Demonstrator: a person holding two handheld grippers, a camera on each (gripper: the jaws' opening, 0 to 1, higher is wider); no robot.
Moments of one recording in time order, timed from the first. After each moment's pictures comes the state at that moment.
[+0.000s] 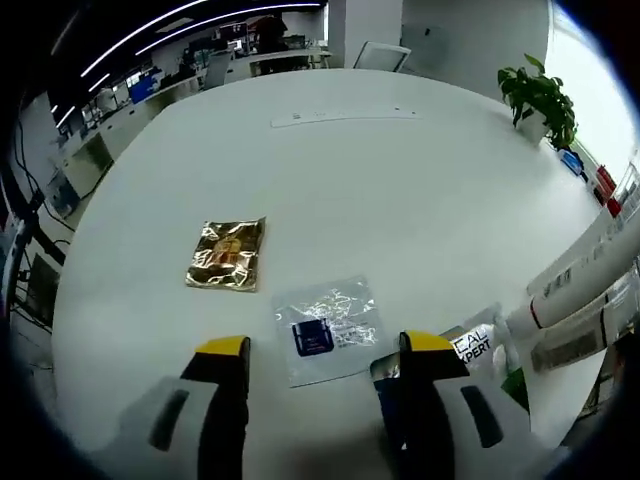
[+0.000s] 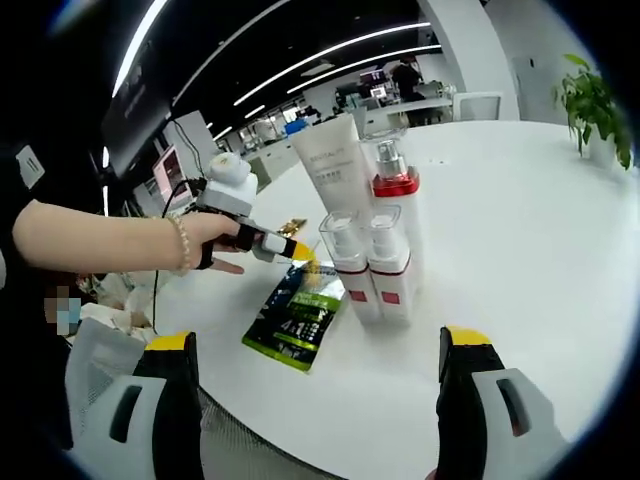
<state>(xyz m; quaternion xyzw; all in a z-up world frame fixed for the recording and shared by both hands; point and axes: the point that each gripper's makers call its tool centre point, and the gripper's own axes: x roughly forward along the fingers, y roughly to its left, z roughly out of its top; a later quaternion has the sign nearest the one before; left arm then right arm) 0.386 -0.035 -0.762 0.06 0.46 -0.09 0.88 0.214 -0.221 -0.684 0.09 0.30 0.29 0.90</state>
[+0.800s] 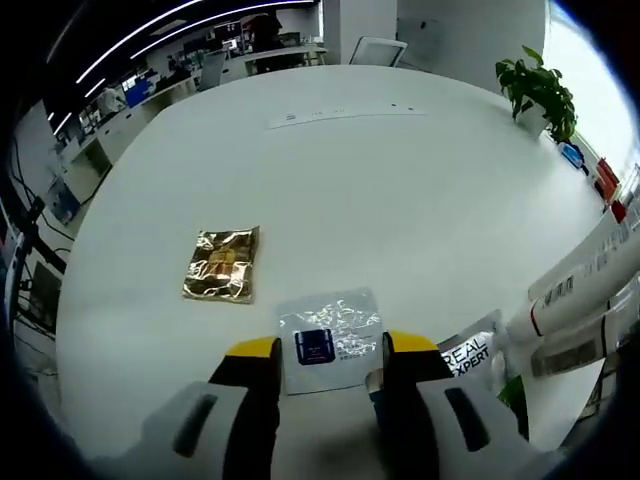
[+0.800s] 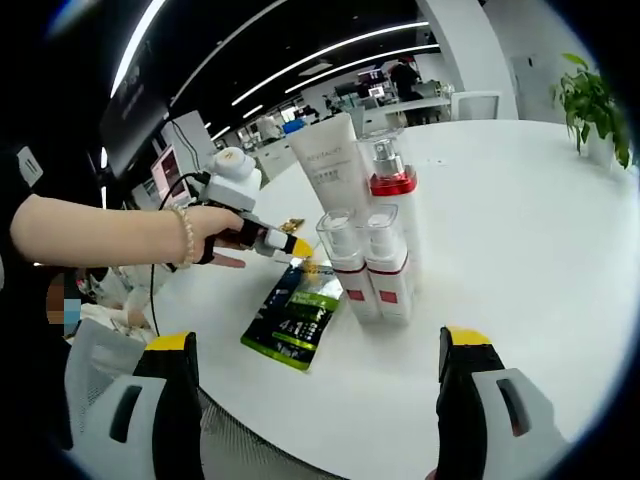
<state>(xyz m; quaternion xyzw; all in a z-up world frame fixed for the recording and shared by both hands) 0.387 -0.037 -0.763 0.06 0.46 -0.09 0.88 0.215 -0.222 -0.684 0.09 0.31 0.28 0.91</state>
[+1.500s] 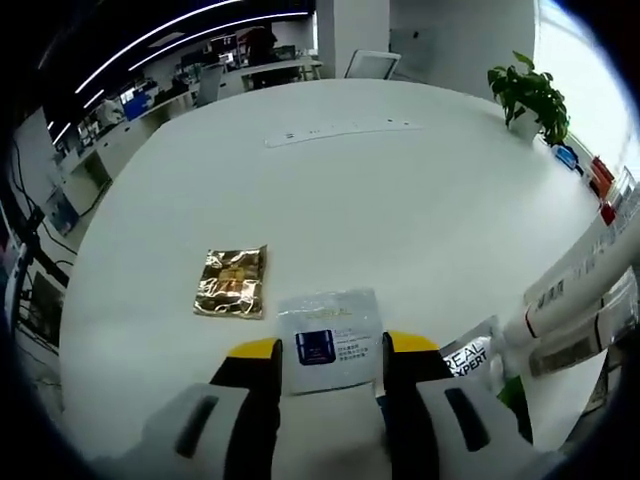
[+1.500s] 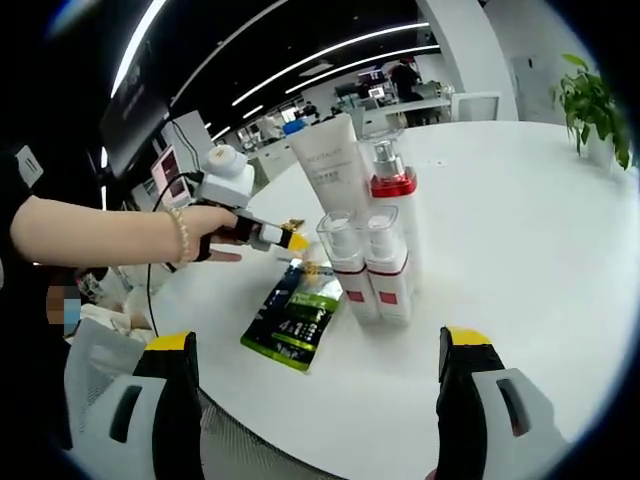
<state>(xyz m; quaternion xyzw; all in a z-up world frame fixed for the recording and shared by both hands) 0.396 -0.031 -0.749 0.06 0.43 -0.10 0.90 0.215 -0.222 -0.682 0.09 0.30 0.28 0.91</state>
